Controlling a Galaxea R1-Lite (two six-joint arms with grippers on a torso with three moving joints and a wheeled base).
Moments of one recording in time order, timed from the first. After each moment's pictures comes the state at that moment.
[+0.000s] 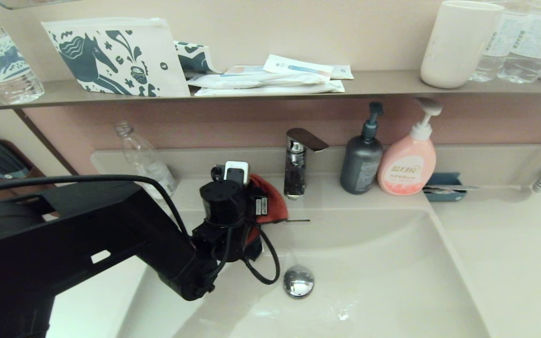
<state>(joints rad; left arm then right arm) -0.56 2.18 -0.89 -1.28 0.54 0.10 0.00 0.00 0.00 0.00 0.01 -0.03</state>
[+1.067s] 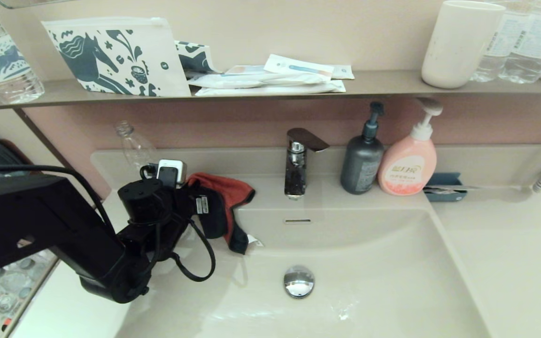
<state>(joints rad) -0.29 2.07 -0.66 -1.40 0.32 0.15 0.00 0.00 0.00 0.00 0.01 -0.03</state>
